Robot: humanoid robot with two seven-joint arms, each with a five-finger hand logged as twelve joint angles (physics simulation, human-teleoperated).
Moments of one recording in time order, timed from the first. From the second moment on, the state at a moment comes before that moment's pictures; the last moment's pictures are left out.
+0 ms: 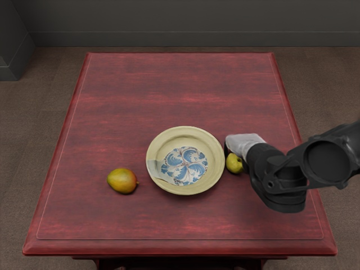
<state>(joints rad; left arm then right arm) 0.05 0.00 -0.13 -0.14 0.09 0.07 0.21 1.74 -0.18 -0.84 1.74 -0.53 -0.61 -0.61</state>
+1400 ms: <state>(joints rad) 0.04 0.00 -0.13 -0.14 0.09 0.07 0.21 1.94 -0.24 -0.80 1.75 -0.50 -0.61 -0.61</state>
